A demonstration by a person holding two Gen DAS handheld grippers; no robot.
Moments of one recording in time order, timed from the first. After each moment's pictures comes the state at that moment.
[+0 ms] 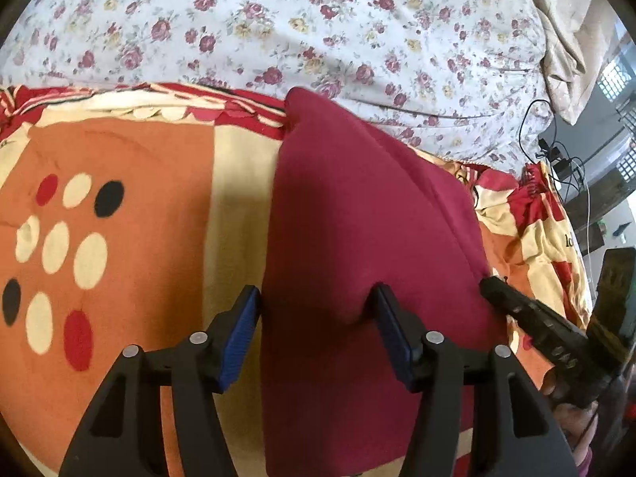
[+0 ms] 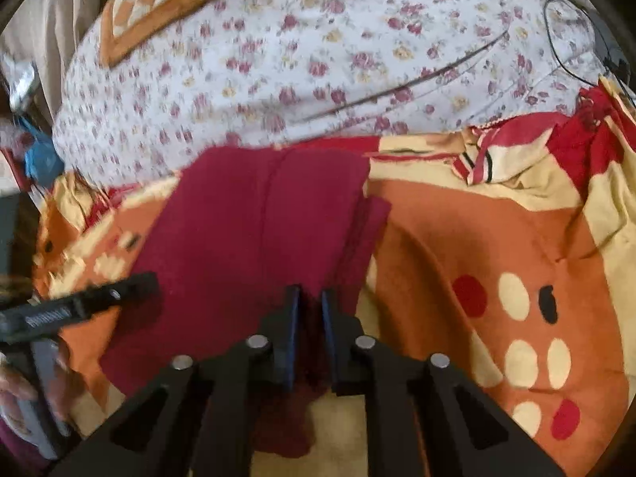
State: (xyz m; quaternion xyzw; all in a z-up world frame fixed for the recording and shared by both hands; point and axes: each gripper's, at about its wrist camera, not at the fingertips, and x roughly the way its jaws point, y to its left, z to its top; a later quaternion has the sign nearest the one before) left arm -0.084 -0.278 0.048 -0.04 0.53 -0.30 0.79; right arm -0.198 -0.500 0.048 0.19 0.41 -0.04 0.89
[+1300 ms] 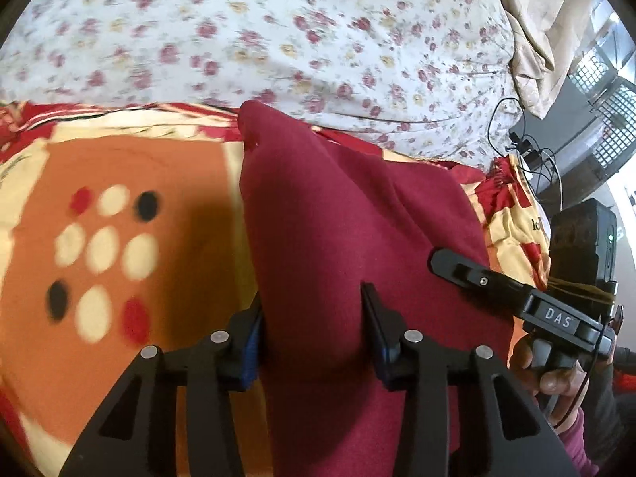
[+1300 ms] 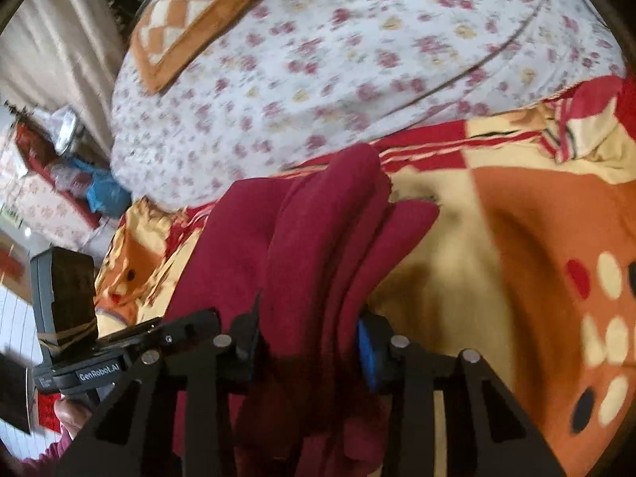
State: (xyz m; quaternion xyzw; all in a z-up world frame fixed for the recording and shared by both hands) left arm -0.100 -0.224 0.092 -0.04 0.53 -0.34 0.78; right arm -0.175 -0.459 0.070 0.30 0.40 0.08 0.86
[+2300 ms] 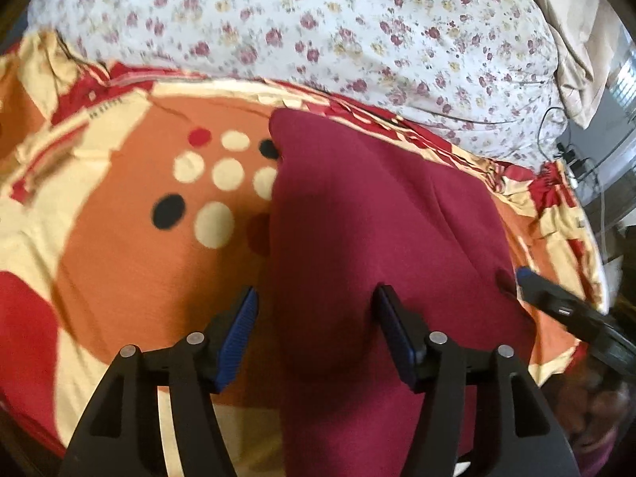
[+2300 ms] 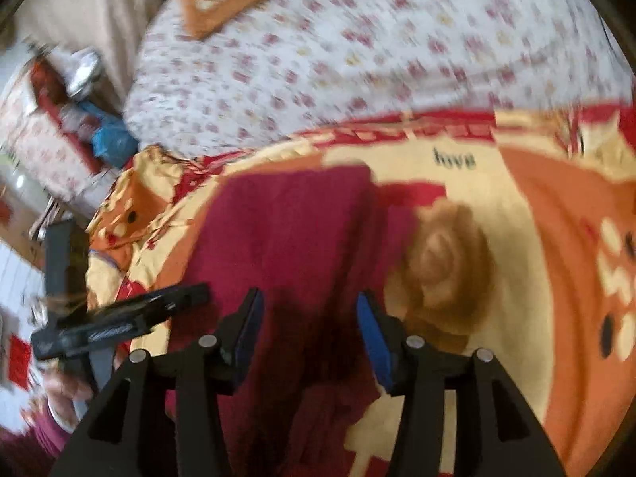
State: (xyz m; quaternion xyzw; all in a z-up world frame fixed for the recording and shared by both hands) left arm -0.134 -0.150 0.070 -0.02 0.52 -0.24 0.82; right arm -0.224 -0.382 0.082 0.20 0.41 0.09 0.89
